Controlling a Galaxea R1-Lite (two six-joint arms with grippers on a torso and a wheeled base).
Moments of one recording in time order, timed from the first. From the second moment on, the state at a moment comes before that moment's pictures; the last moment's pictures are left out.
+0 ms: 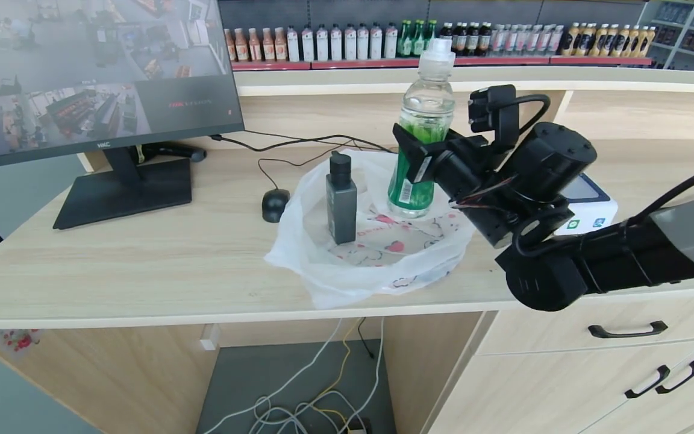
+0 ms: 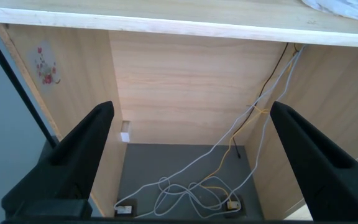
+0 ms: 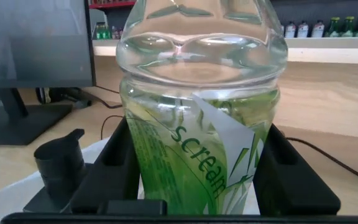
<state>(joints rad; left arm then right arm) 0.00 0.00 0.00 0.00 0.00 0.00 0.52 2.06 -1.24 -1.26 -0.04 -0.05</state>
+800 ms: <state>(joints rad) 0.00 0.00 0.00 0.00 0.00 0.00 0.48 2.20 -1.36 -1.27 -0.03 -0.01</state>
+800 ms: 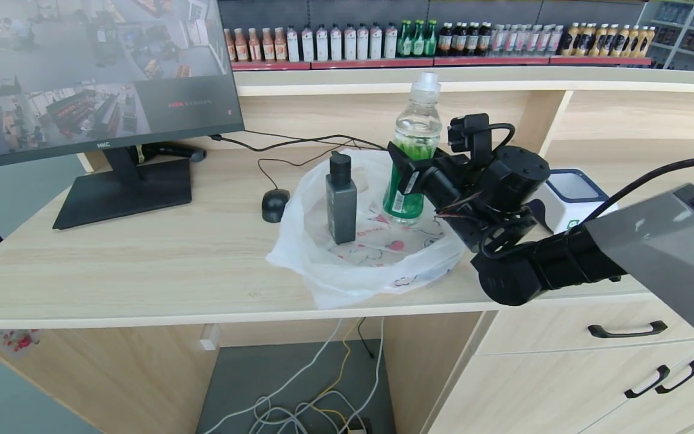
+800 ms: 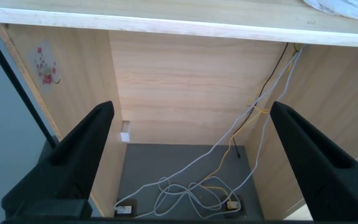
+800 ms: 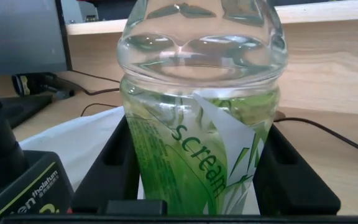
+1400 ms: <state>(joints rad) 0.00 0.00 0.00 0.00 0.00 0.00 0.48 2.26 -1.43 -1.27 -0.03 -0.01</state>
